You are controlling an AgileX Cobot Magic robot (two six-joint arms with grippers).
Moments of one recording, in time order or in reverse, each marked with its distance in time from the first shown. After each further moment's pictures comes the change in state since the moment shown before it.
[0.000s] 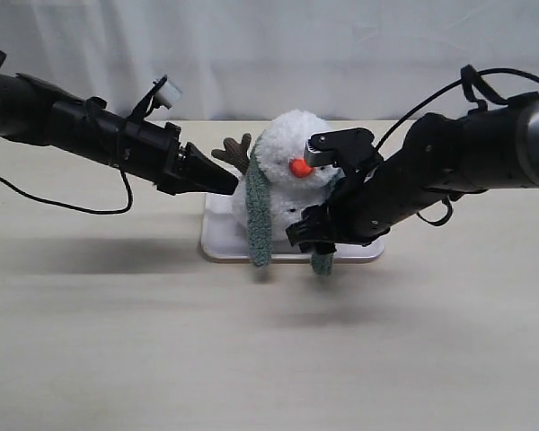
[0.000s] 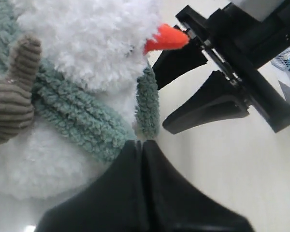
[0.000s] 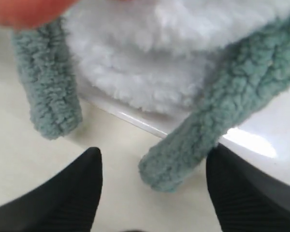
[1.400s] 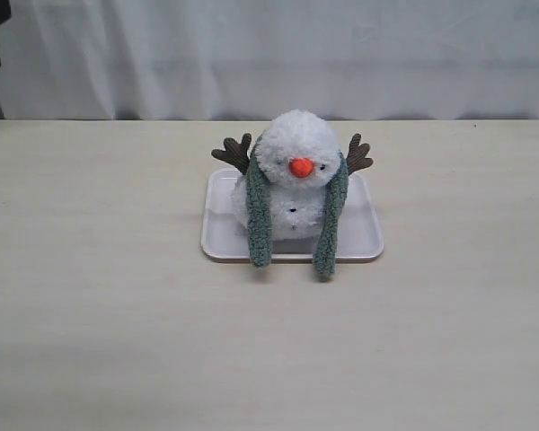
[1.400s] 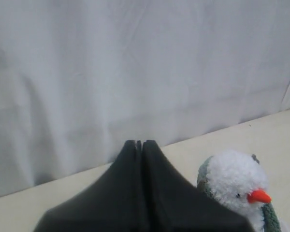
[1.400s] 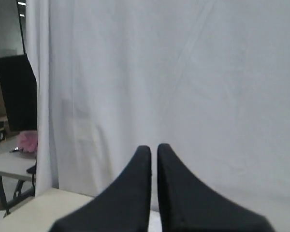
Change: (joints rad) left arm 0.089 -1.208 0.739 -0.445 -0.841 0.101; right arm 0.000 -1.379 0.499 -0.155 -0.364 0.130
